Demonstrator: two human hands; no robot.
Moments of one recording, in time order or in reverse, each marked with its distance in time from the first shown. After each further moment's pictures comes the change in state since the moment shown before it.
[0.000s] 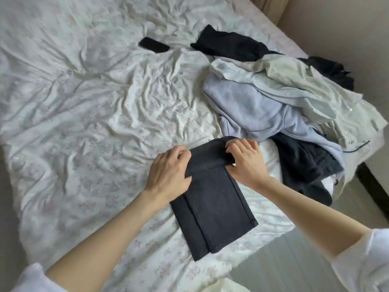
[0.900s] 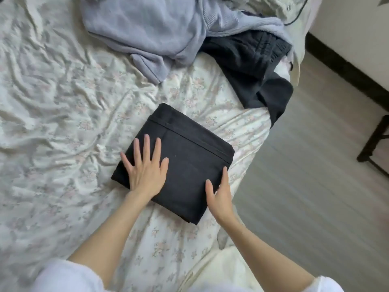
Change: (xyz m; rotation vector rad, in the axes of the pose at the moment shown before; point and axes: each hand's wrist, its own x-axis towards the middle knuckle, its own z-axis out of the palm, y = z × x) left_hand -0.043 0.013 0.180 0.186 -0.463 0.098; right_hand -0.227 -0.100 0.128 0.985 0.133 1.539
